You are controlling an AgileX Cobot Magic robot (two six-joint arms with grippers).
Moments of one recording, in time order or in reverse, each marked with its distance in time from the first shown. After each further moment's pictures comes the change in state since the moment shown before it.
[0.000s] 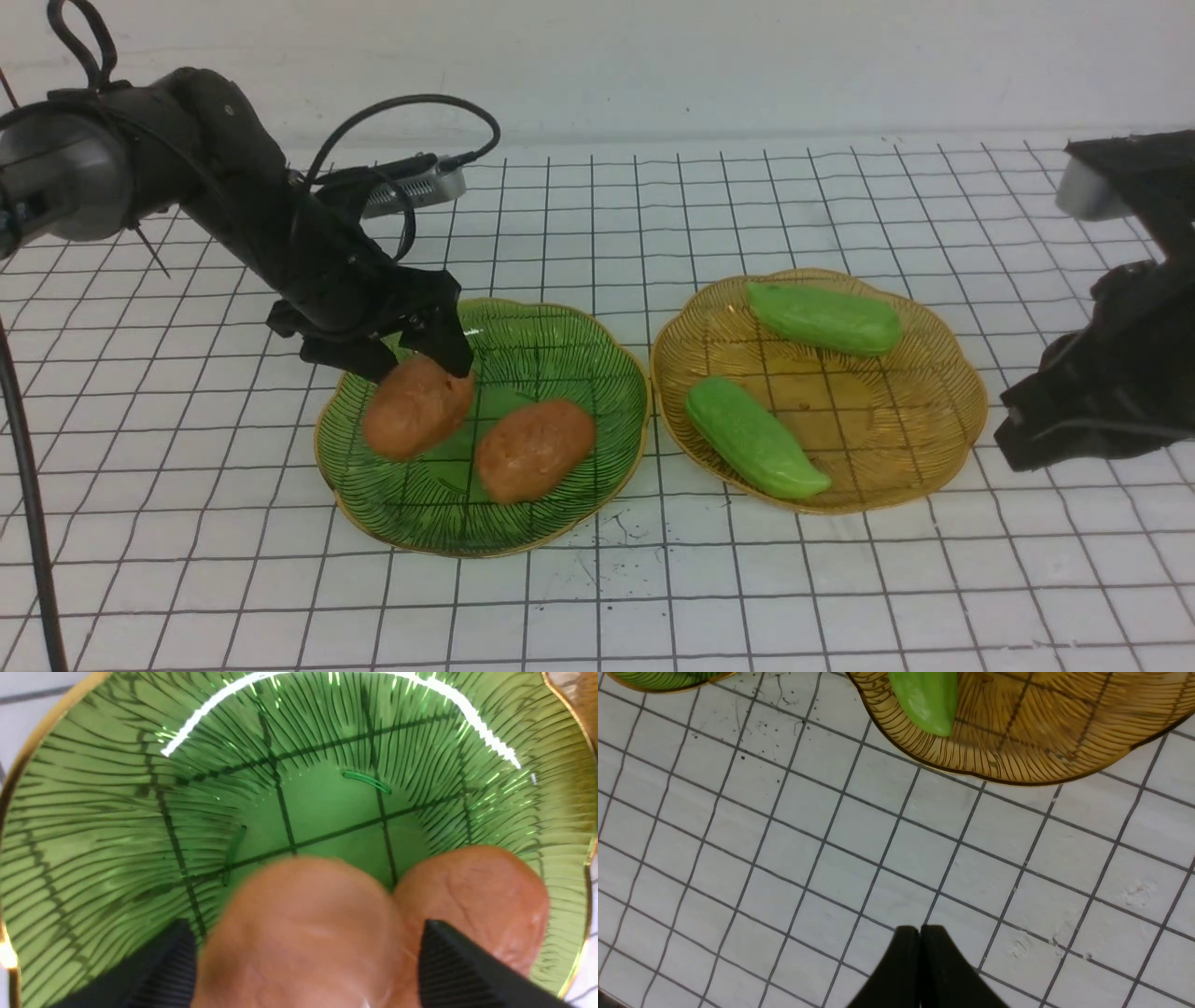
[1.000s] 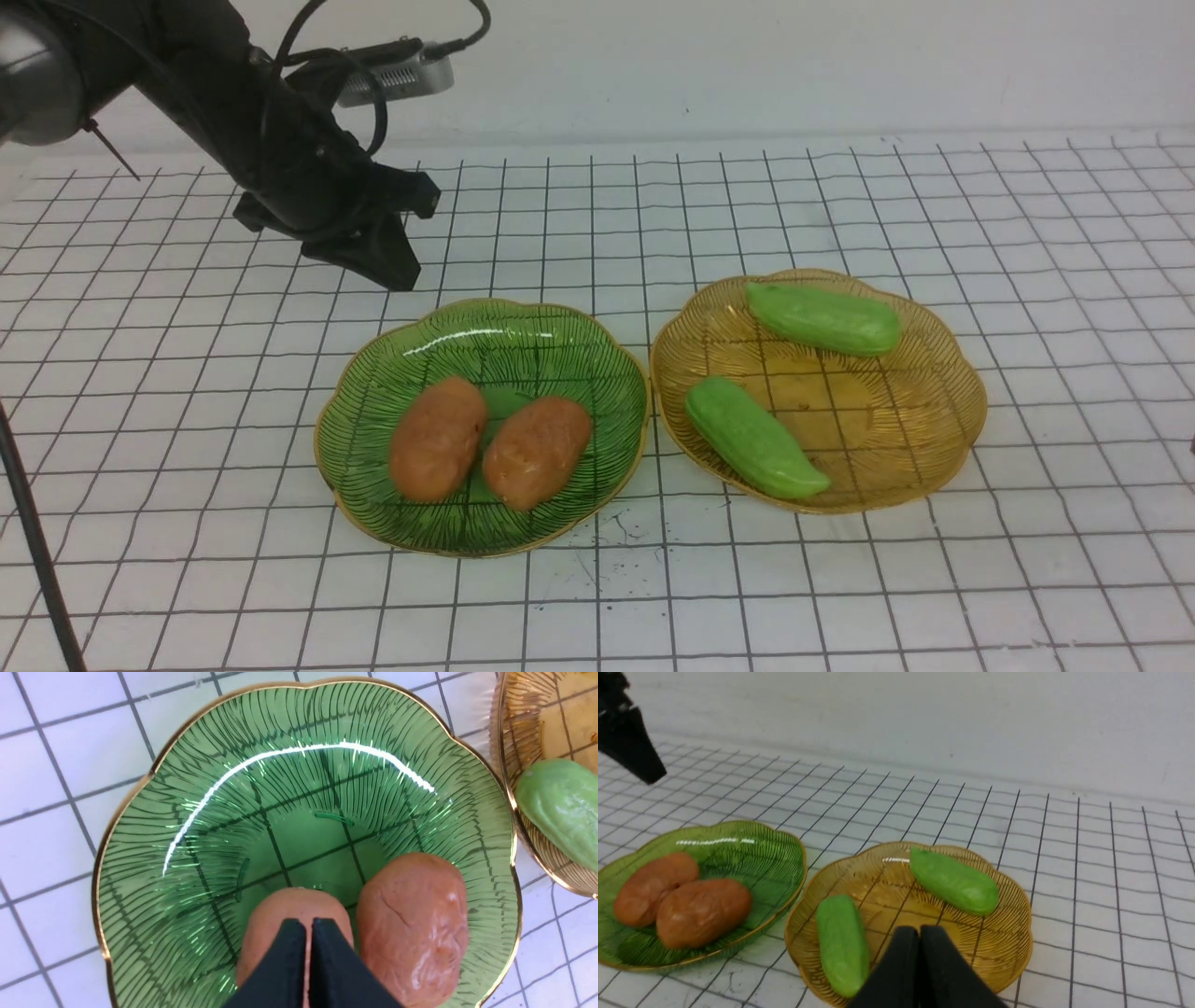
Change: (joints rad) right arm 0.000 -0.843 0.765 0.057 -0.938 -0.127; left arm 0.000 -0.025 -0.245 0.082 0.176 -0.006
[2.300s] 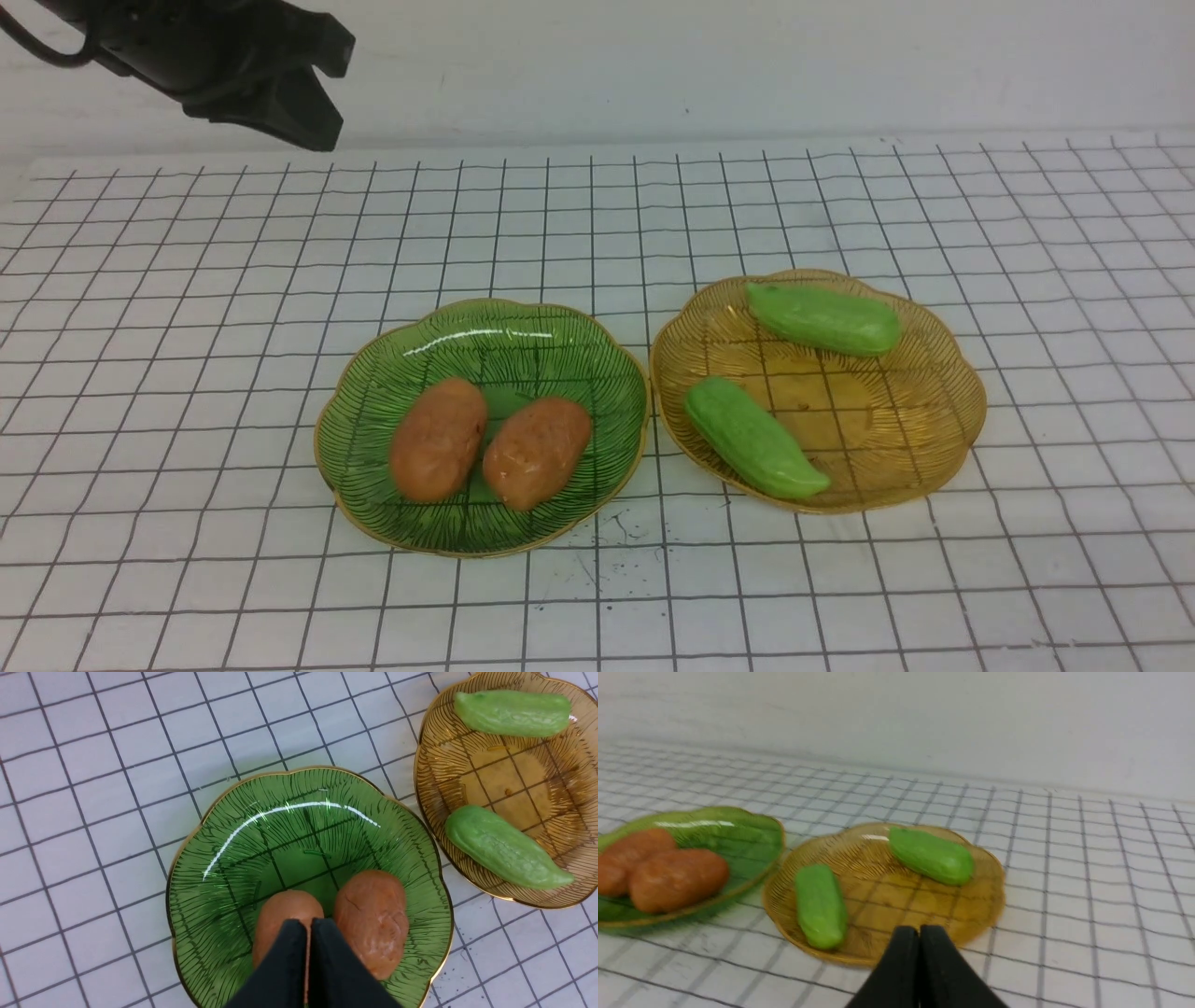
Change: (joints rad) right arm -0.082 -0.369 0.240 -0.044 0.077 -0.002; left arm 0.000 -0.308 0.000 0.063 0.025 -0.026
